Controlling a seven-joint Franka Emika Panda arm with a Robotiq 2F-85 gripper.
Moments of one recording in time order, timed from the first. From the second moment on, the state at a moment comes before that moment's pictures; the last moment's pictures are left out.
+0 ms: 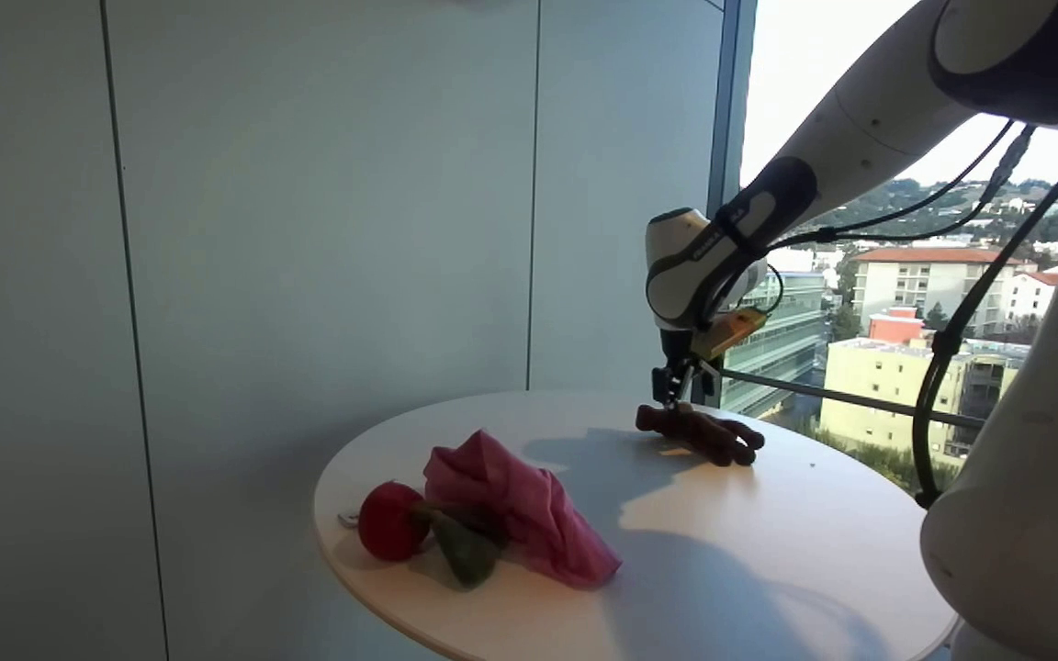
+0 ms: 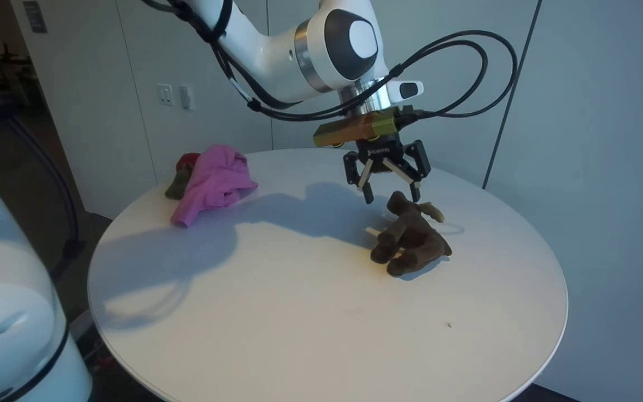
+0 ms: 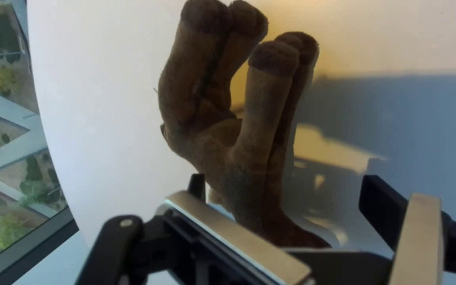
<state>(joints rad) -0.28 -0.13 -0.20 -2.29 -0.50 2.31 0.00</state>
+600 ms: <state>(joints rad) -0.28 0.00 -0.21 -2.32 -0.48 2.35 0.22</state>
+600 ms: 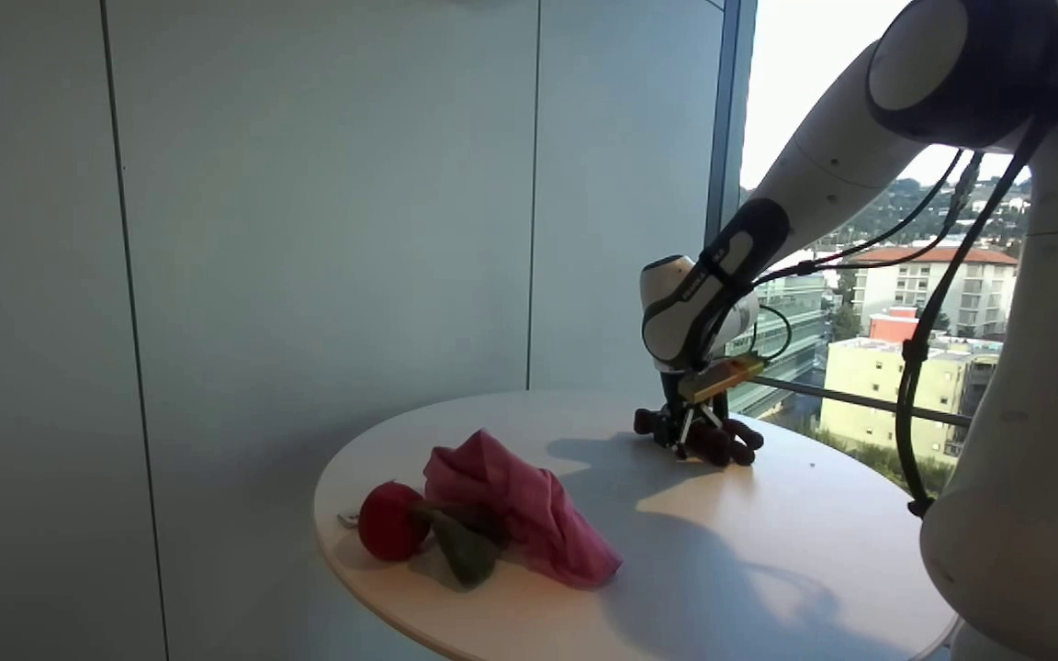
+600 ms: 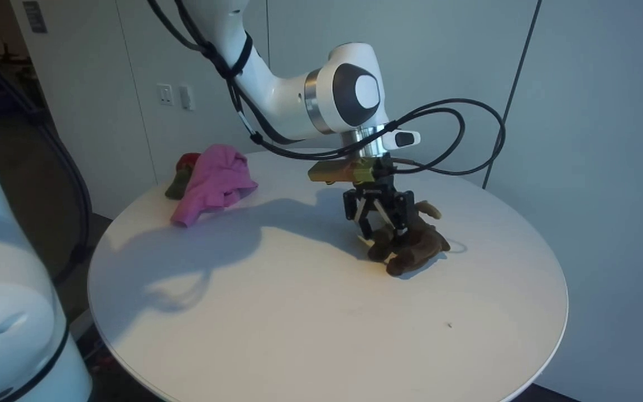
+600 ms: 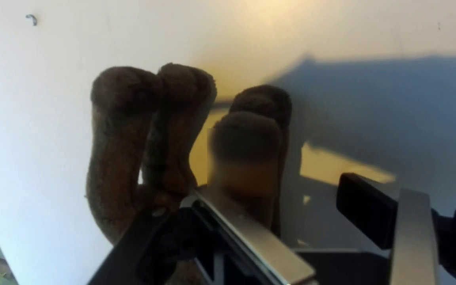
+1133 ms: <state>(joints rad) -0.26 -0.03 -0.21 -2.32 -0.49 2.47 0.26</state>
